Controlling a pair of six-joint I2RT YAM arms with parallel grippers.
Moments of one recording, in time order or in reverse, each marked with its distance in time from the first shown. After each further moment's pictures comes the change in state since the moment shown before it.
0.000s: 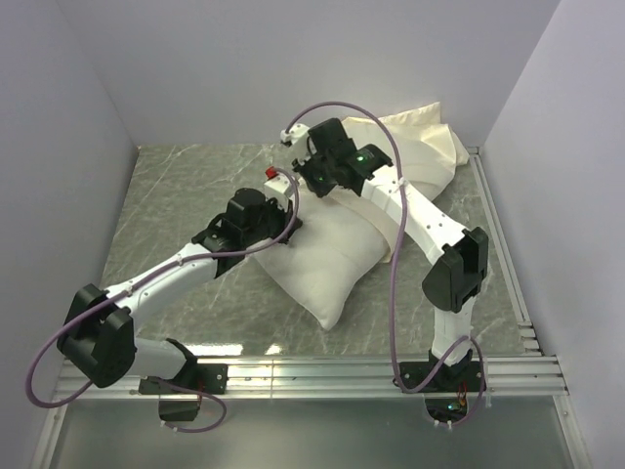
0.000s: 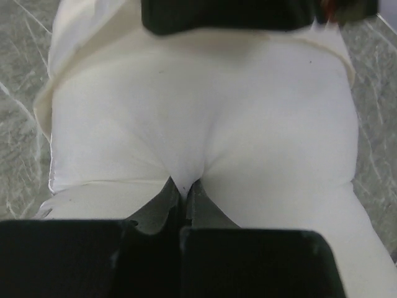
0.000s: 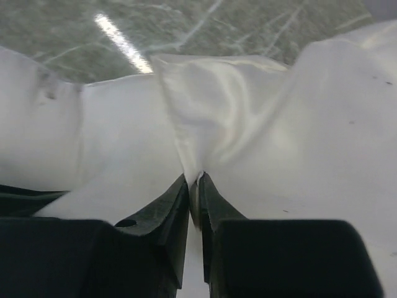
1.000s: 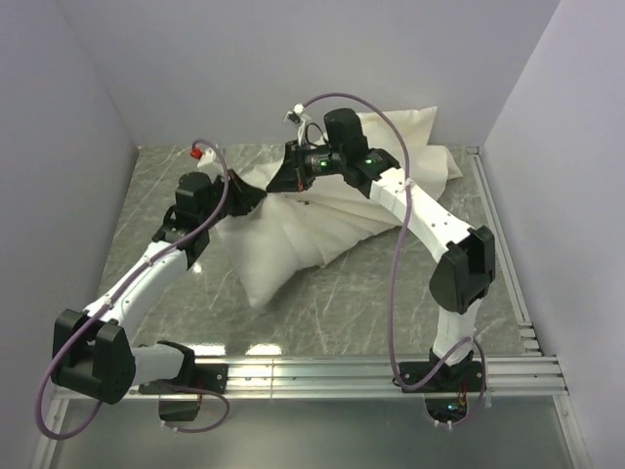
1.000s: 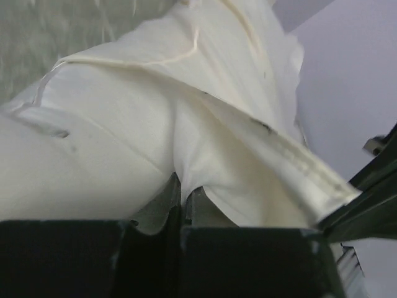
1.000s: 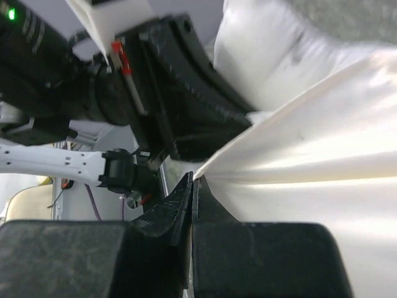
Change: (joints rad) left arm 0.320 -0.094 0.033 0.071 0.115 -0.431; right arm -0.032 -0.069 -0.137 0.462 -0.775 0.589
